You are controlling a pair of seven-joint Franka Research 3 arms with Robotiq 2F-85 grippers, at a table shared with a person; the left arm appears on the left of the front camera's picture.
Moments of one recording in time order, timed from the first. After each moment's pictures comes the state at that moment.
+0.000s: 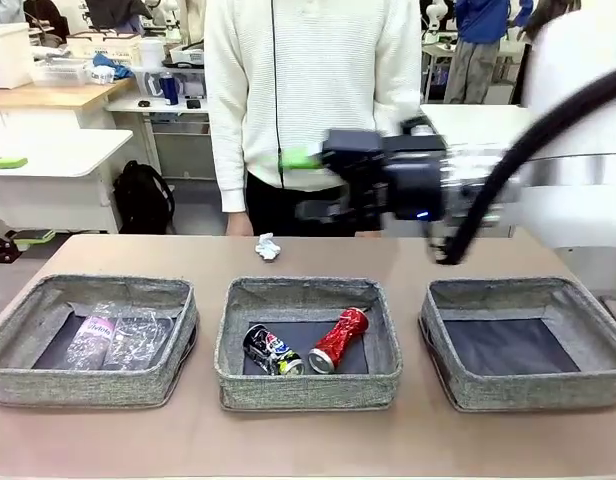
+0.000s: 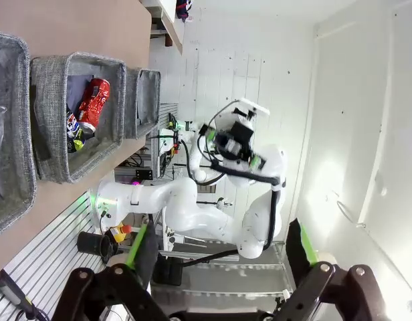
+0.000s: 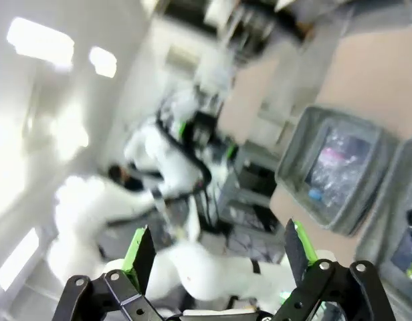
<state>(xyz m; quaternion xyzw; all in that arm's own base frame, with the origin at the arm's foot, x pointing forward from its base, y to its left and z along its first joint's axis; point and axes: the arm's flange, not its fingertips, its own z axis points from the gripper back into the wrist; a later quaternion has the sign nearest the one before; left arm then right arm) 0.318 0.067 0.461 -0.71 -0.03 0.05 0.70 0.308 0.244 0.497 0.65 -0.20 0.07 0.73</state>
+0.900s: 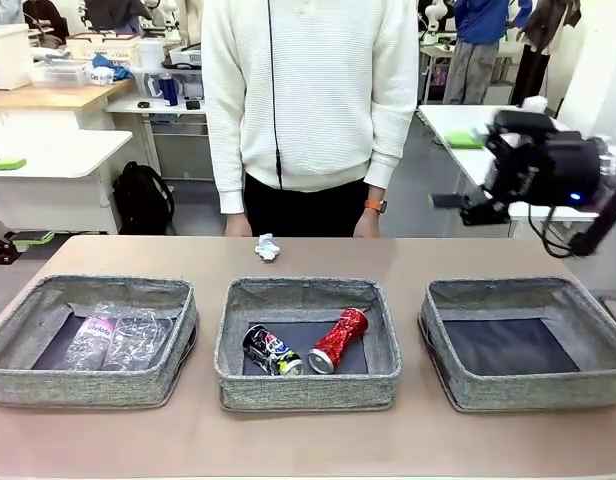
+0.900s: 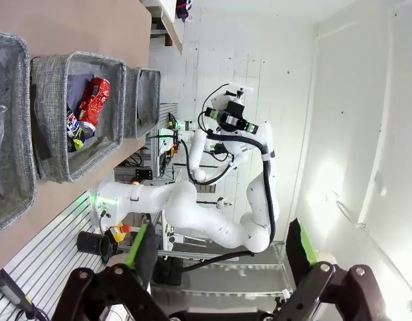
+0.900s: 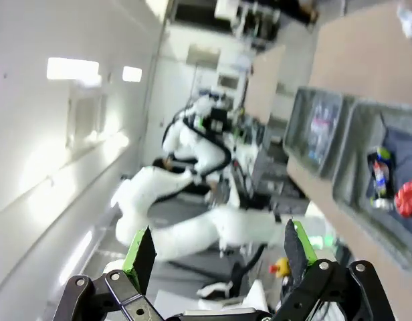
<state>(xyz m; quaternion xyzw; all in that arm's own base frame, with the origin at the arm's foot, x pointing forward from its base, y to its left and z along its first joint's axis) 0.318 0.067 0.461 -0.71 -0.03 0.05 0.70 0.343 0.073 0.489 0.69 -0.09 0.07 0.71</state>
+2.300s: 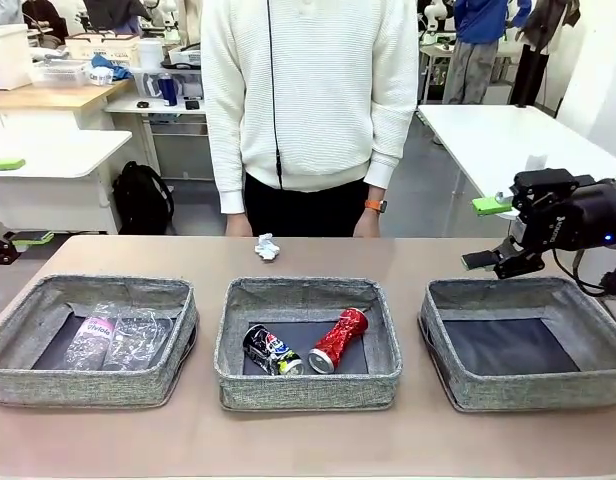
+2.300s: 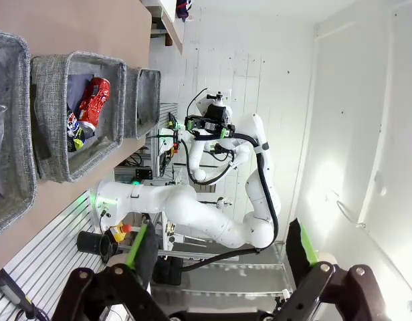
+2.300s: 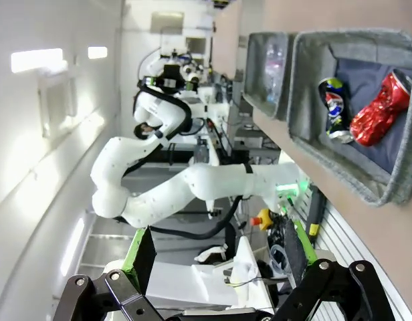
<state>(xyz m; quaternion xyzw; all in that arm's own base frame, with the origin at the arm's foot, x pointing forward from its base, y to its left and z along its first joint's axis) 0.318 0.067 0.460 -0.71 -0.03 0.05 0.70 0.334 0.044 0.446 0.65 -0.01 0.07 0.76</state>
